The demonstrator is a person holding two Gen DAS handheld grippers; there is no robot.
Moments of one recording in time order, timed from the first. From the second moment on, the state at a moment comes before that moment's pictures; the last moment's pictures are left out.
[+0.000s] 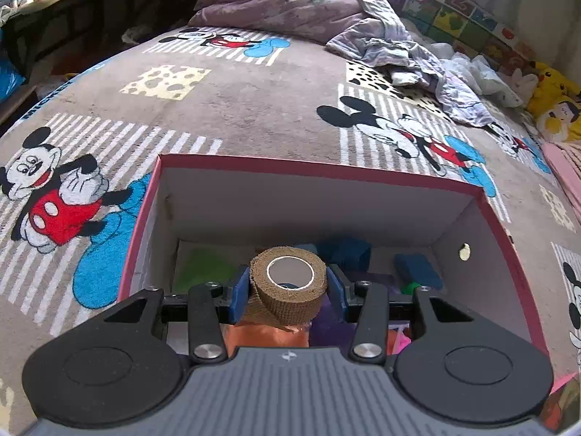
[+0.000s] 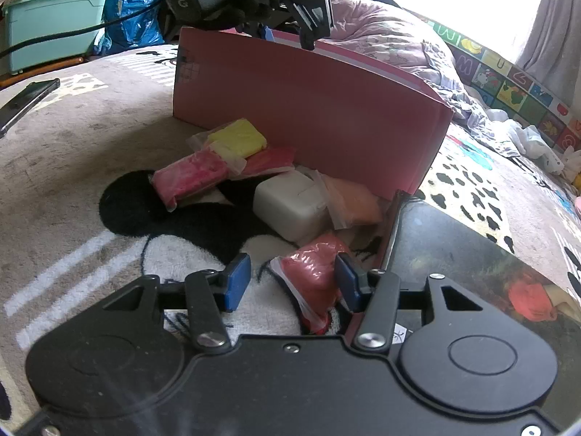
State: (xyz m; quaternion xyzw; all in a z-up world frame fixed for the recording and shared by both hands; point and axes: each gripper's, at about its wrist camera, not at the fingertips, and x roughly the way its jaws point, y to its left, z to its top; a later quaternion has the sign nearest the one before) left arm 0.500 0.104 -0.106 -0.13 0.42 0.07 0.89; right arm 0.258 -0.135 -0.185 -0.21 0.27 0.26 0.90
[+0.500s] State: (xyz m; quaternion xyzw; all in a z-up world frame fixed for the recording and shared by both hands) left arm 0.517 0.105 -0.118 -0.14 0.46 0.07 0.87; right arm 0.258 -0.136 -0.185 -0.21 0.27 0.26 0.90
